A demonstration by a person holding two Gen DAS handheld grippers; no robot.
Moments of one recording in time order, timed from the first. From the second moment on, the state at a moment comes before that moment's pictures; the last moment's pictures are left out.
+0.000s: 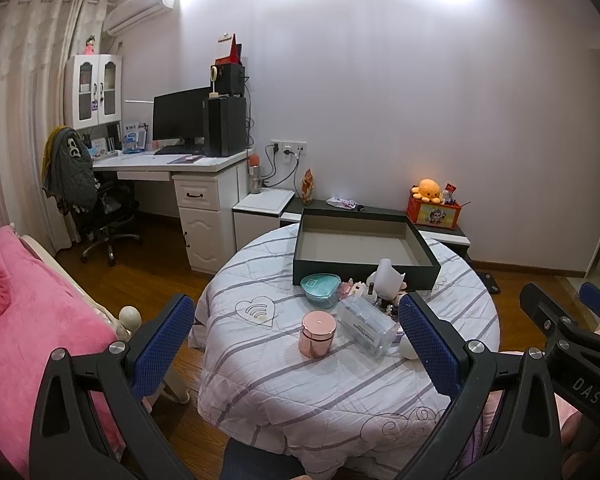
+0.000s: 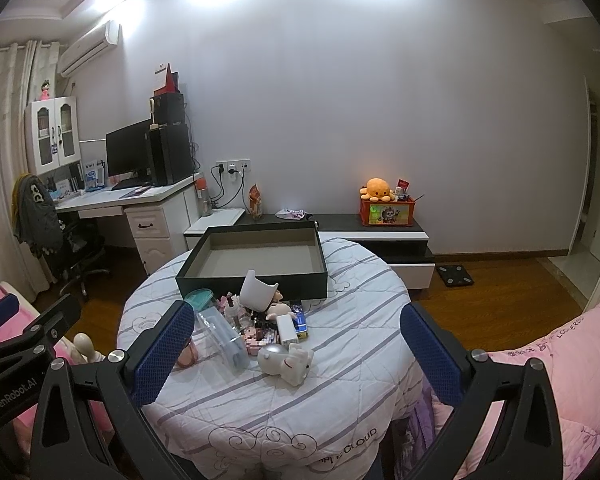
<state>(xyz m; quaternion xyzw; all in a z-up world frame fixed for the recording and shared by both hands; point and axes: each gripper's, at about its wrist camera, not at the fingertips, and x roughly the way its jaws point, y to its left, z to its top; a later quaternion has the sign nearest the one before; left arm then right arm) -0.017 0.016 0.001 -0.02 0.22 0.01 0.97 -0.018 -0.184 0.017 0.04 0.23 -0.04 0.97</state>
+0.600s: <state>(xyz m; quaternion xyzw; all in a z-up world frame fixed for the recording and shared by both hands) -0.011 0.022 -0.005 -0.02 0.23 0.01 0.97 -0.008 -0.176 0.011 0.04 0.25 -0.03 0.97</state>
